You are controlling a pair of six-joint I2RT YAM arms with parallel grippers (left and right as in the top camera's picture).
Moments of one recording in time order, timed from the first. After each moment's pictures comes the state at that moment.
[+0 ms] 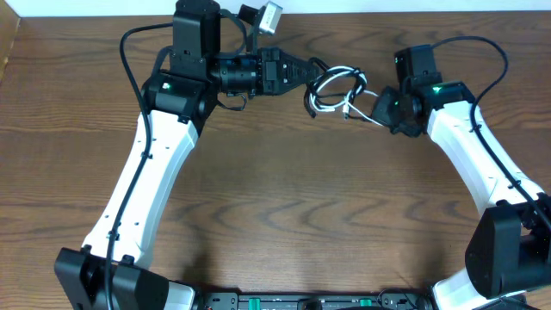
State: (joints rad) left arm -0.26 1.60 1.54 -0.46 1.10 -0.57; right arm 0.20 1.73 1.34 -0.80 0.03 0.67
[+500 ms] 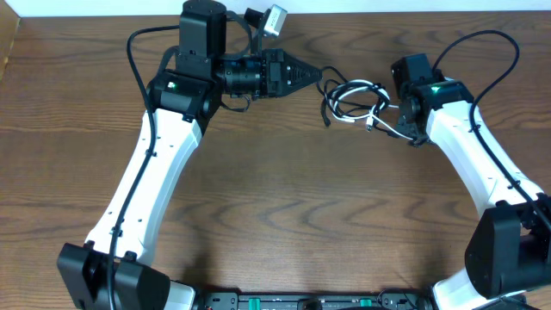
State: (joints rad) left arm -0.27 1.61 1.54 -0.47 1.10 -0.59; right arm 0.20 1.73 1.35 -0.99 0.48 0.66
